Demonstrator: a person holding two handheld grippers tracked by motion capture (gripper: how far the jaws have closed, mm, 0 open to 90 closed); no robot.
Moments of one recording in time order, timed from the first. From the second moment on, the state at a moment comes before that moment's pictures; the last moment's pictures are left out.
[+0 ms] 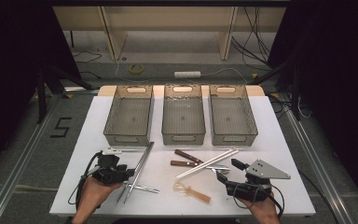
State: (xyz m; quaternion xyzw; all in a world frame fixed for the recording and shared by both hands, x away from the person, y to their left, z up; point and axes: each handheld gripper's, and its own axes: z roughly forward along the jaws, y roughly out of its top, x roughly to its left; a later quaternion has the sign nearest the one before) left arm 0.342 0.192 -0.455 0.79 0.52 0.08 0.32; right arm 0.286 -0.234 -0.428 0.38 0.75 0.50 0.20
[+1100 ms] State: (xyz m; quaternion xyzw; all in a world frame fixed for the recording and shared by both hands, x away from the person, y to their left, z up) left arm 0.357 0.182 -0.472 0.81 0.52 0.05 0.26; right arm 0.288 -0.233 -0.429 0.39 0.76 0.49 0.20
